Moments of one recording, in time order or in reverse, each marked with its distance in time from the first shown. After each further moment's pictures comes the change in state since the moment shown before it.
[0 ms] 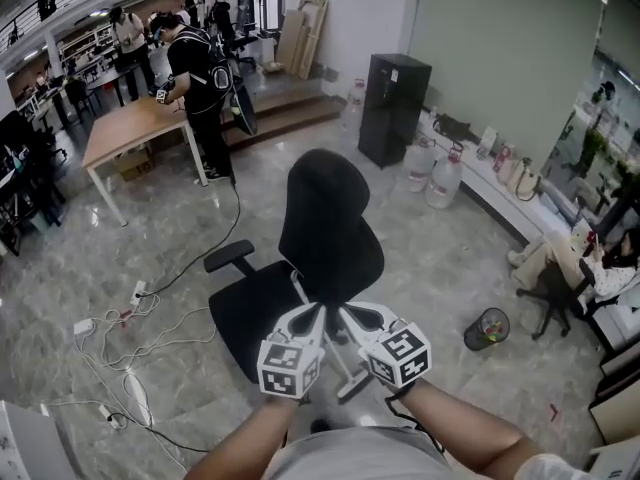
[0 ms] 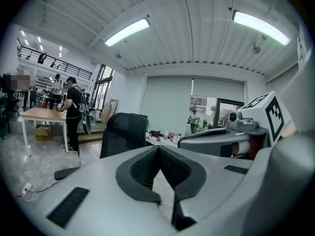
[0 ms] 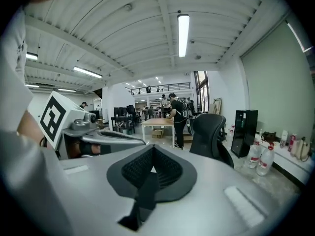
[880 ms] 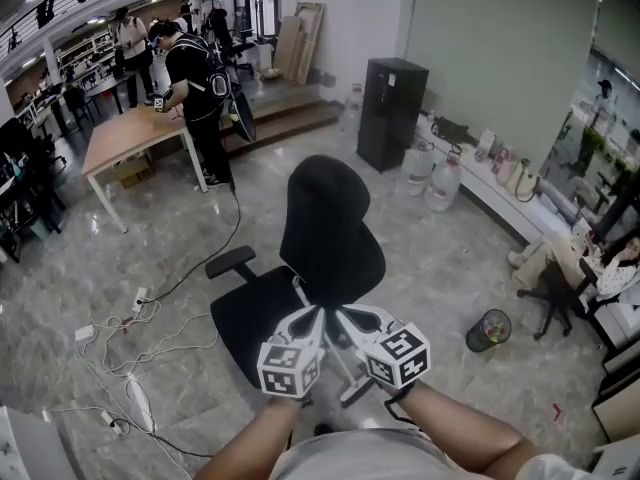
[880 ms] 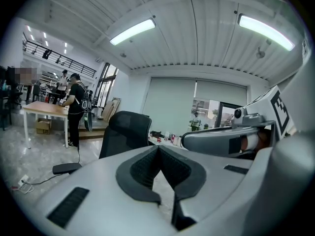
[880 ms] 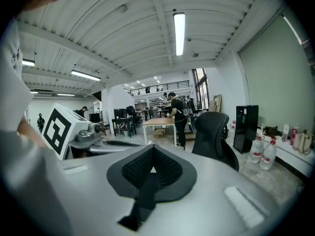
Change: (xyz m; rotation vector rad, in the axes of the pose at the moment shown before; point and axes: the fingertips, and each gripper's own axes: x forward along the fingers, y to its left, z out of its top) left arm 0.001 0.007 -0.001 -0.054 -0.009 0.005; right arm 0.002 0.009 0.011 0.052 0.003 0.012
